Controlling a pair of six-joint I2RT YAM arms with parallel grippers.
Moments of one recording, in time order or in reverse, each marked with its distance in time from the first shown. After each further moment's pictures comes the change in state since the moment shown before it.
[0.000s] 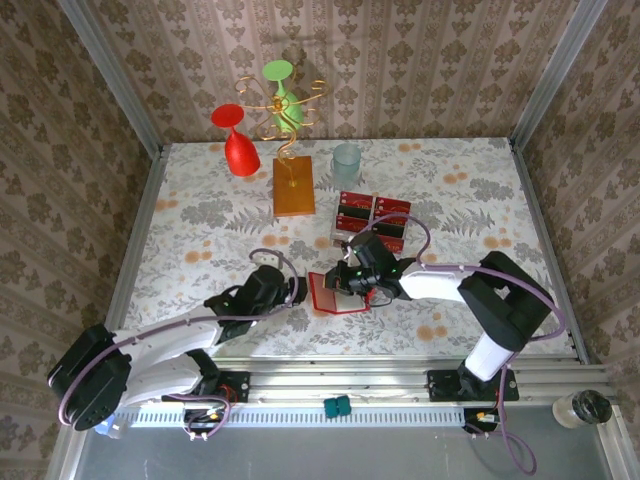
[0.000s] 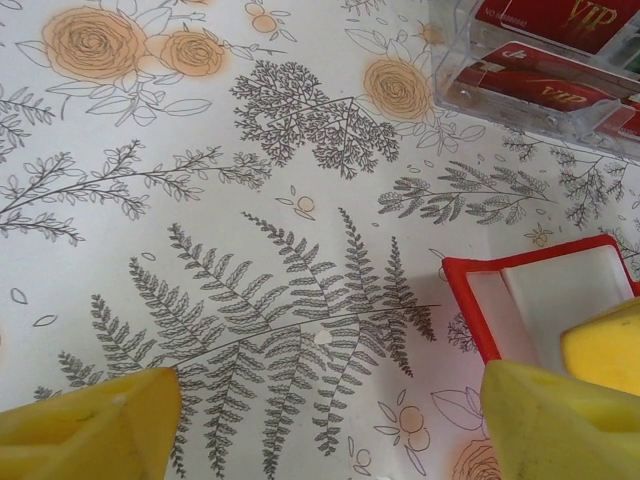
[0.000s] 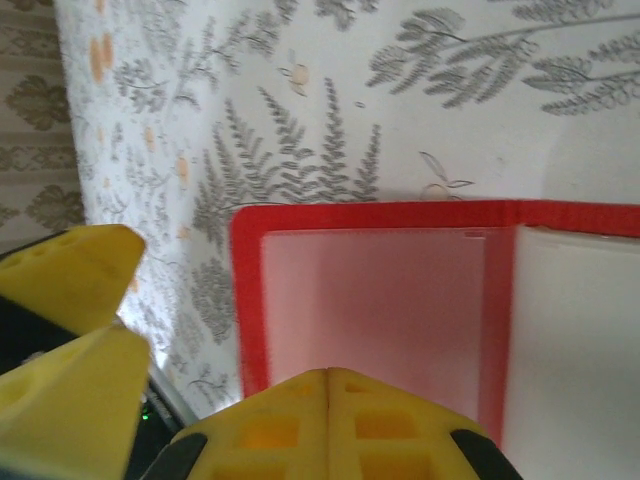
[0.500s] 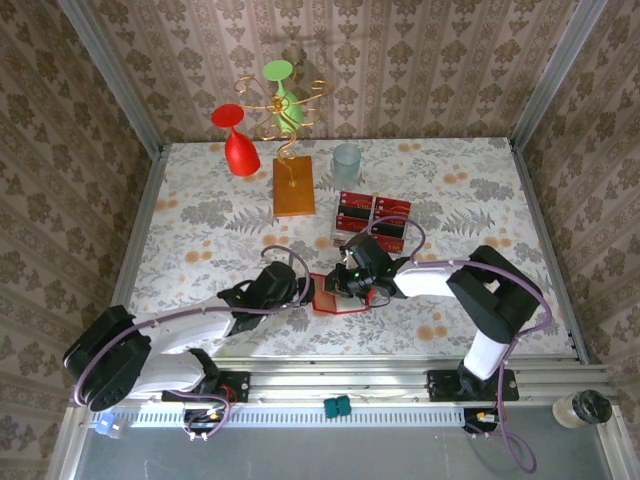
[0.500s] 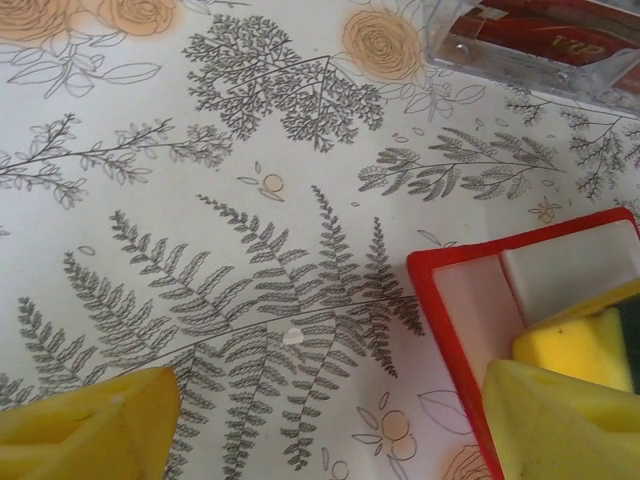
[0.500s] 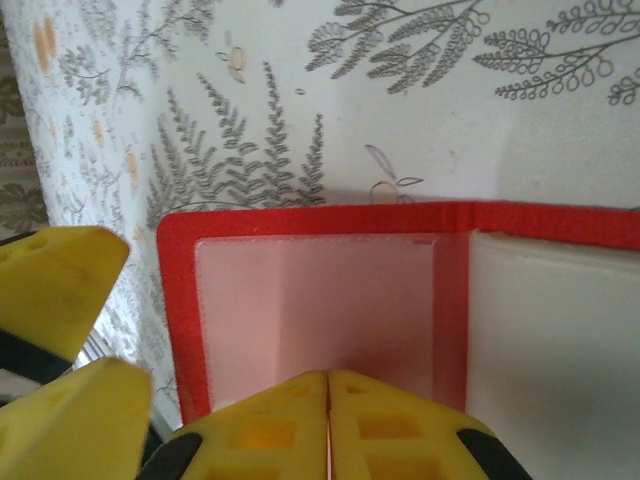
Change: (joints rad) left arm -0.021 0.134 0.060 0.011 0.022 0.000; right arm -0.007 0.033 0.022 -0.034 -0.002 -0.017
